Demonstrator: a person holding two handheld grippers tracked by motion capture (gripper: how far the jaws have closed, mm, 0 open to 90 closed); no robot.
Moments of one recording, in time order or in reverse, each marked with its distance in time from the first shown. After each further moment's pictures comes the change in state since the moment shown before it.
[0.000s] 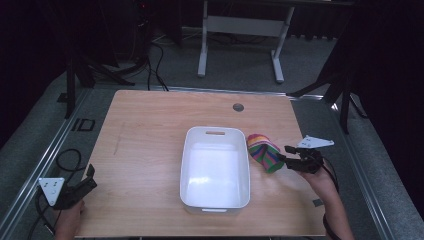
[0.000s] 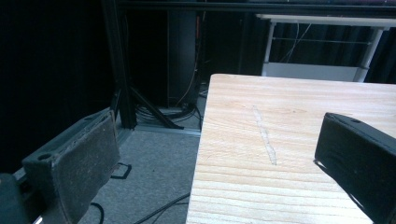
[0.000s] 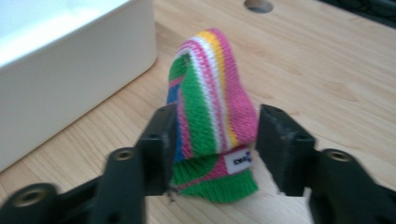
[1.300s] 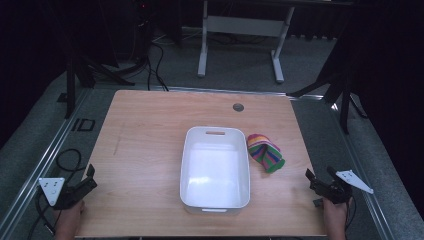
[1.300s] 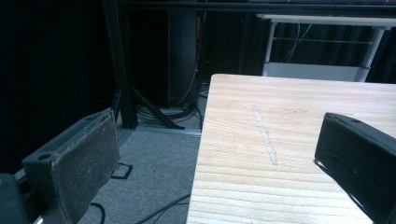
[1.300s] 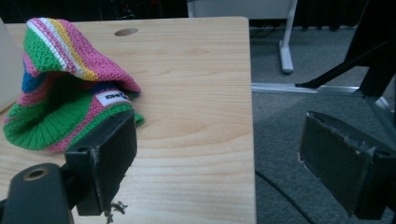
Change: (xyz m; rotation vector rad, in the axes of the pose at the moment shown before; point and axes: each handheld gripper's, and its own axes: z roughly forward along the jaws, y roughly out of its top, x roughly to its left) left arm 0.000 0.000 0.000 -0.002 0.003 0.004; right arm -0.012 -0.120 -0.046 -0.294 -0.379 0.361
